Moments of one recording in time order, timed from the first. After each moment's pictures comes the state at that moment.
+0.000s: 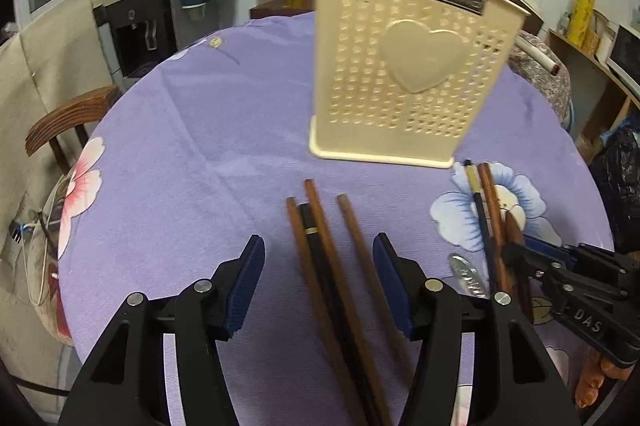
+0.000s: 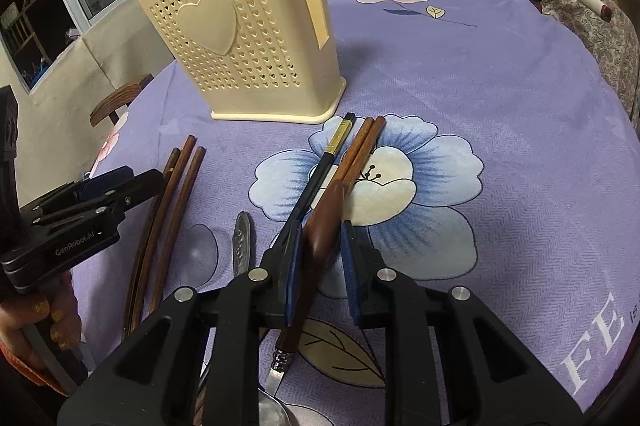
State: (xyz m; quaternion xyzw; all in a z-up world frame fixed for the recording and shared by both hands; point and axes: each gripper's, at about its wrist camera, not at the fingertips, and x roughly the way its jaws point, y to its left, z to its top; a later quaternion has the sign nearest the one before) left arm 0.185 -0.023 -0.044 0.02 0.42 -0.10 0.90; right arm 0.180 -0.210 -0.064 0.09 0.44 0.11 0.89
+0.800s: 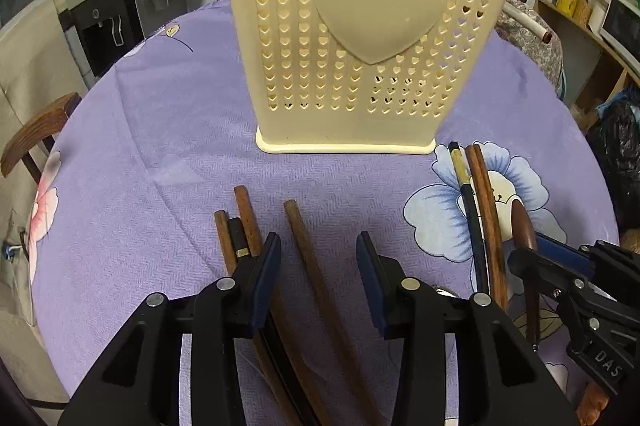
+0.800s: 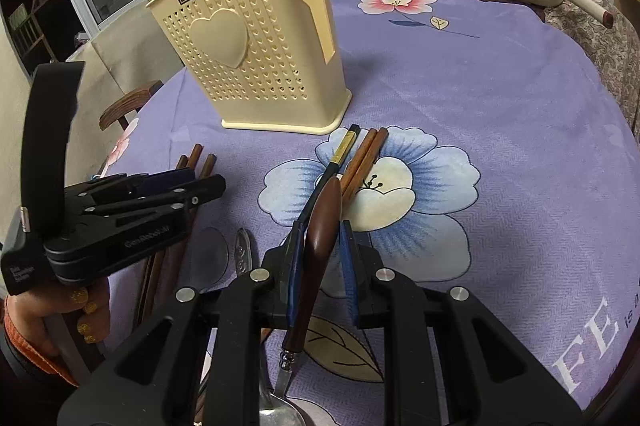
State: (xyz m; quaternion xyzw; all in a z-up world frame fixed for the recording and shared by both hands) left arm 0.215 -0.056 -0.061 0.05 0.46 -0.12 0.88; right arm 0.173 -0.214 -0.055 0.09 0.42 0.12 0.89
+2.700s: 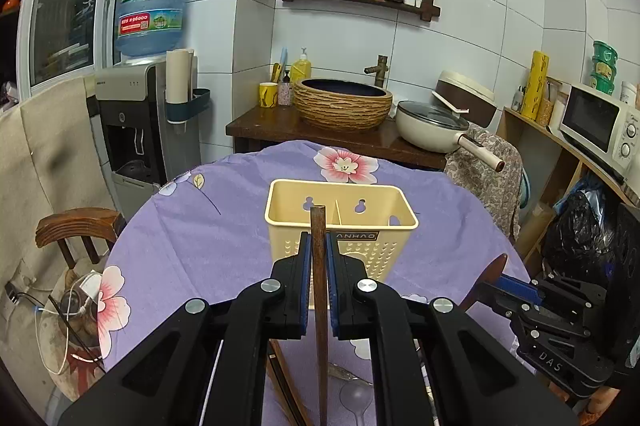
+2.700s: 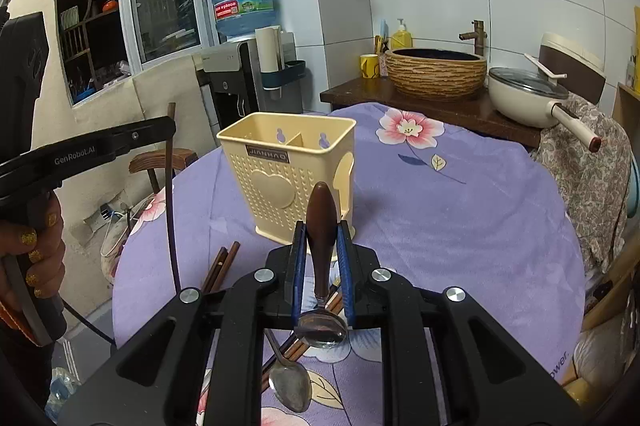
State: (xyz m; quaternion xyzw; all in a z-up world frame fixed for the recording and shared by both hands) left arm 0.167 -0.029 0.100 -0.01 0.26 -0.14 0.96; right arm 0.145 -0.227 0.067 0.03 0.27 0.15 0.95
